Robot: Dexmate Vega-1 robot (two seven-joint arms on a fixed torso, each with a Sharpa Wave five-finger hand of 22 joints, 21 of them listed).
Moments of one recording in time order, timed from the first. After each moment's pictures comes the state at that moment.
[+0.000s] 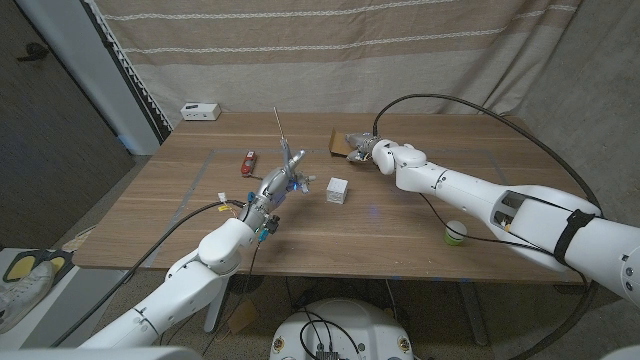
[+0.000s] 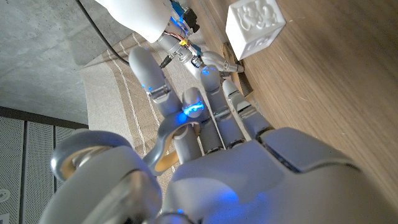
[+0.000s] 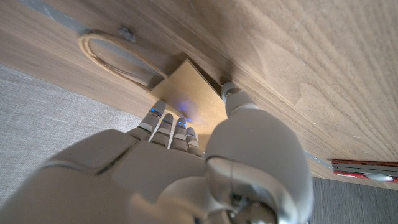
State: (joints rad) left arm 1.20 0.70 0.41 -1.86 -0.46 -0.23 0.11; left_hand 0.34 -0.15 -0.20 -0.18 0.33 1.46 0.08 0.81 0.17 1.00 -0.07 1.54 1.19 0.82 -0.09 1.16 1.17 0.47 -0.05 0.25 0.35; right arm -0.22 -0.37 -1.13 -1.08 -0.54 -0.28 0.10; right_hand 0.98 0.13 0.26 -0.18 0.30 -0.06 0.12 0.20 0.19 0.00 0.04 0.27 0.20 0.03 0.01 0.22 0.18 -0.06 0.01 0.67 0.17
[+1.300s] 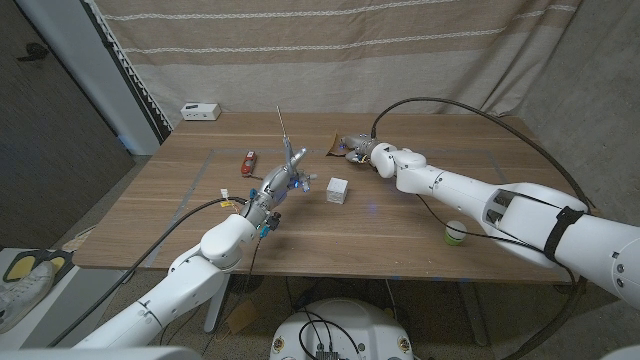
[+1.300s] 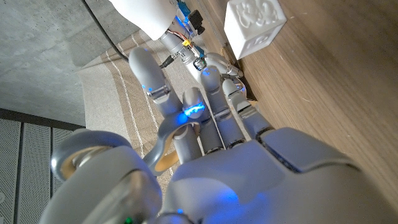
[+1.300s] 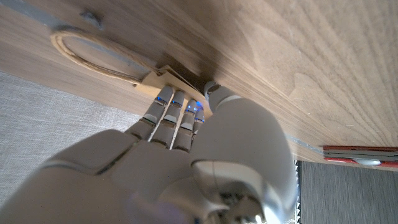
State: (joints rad) left arm 1.17 0.69 0.42 -1.84 -0.47 -0.22 0.09; left_hand 0.34 -0.15 -0.20 -0.18 0.33 1.45 0.08 0.83 0.16 1.00 -0.06 1.54 1.22 0.83 -0.10 1.17 1.18 0.47 -0.05 0.25 0.36; right arm -0.21 -0.32 -1.13 -0.92 -0.50 -0.18 0.00; right_hand 1.23 0.21 0.37 -0.09 0.19 0.28 0.02 0.28 0.20 0.37 -0.05 0.38 0.22 0.39 -0.02 0.43 0.20 0.18 -0.04 0.72 0.19
